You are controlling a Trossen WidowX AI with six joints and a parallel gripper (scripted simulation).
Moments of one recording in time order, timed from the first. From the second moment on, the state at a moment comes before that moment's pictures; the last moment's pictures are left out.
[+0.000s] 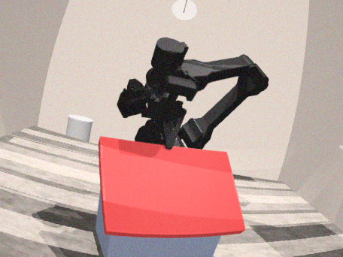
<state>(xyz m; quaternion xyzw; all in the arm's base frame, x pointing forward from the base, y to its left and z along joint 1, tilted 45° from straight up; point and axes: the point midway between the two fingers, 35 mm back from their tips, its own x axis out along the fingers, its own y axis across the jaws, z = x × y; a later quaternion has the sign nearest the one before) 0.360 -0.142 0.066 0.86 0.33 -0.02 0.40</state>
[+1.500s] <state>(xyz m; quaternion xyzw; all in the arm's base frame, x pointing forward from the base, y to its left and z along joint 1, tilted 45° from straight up) 0.347 -0.142 0.105 0.85 0.33 -0.01 0.40</state>
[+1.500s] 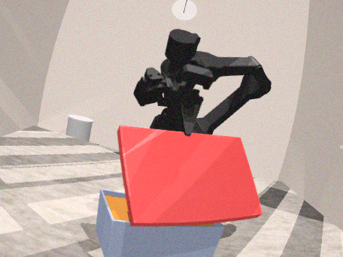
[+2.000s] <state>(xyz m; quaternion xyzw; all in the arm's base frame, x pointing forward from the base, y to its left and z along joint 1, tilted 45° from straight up) 0.337 -0.121 0.124 0.85 0.33 -0.01 0.40</state>
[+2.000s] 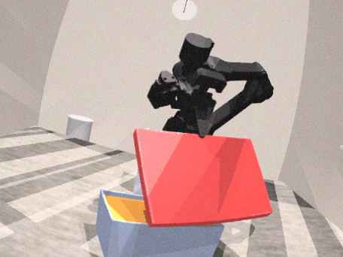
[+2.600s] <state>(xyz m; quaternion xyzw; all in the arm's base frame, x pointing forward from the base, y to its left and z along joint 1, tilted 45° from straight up) 0.325 -0.097 0.147 0.85 0.33 -0.01 0.40</state>
